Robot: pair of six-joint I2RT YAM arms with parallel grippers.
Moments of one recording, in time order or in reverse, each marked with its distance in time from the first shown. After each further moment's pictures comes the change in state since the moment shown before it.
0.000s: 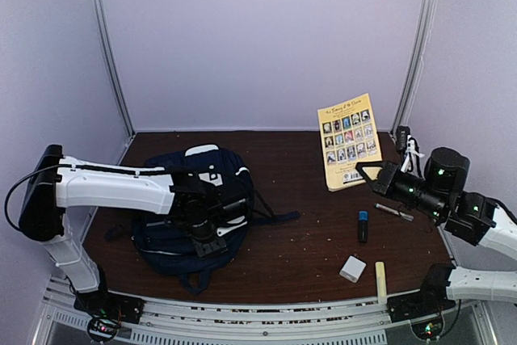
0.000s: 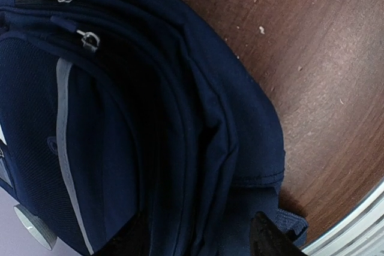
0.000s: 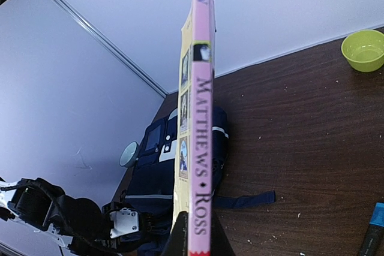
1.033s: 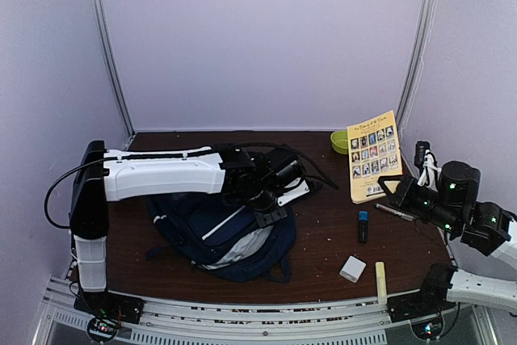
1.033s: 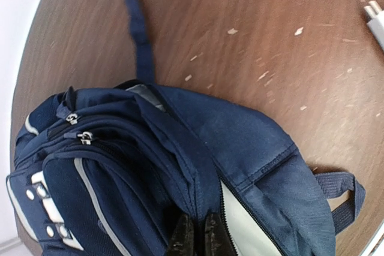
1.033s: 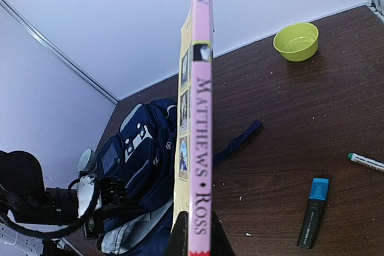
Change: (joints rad) left arm -0.014 0.321 0.513 0.163 0.022 0.203; right arm 0.000 -0.175 -0.029 -0.278 0.173 0.011
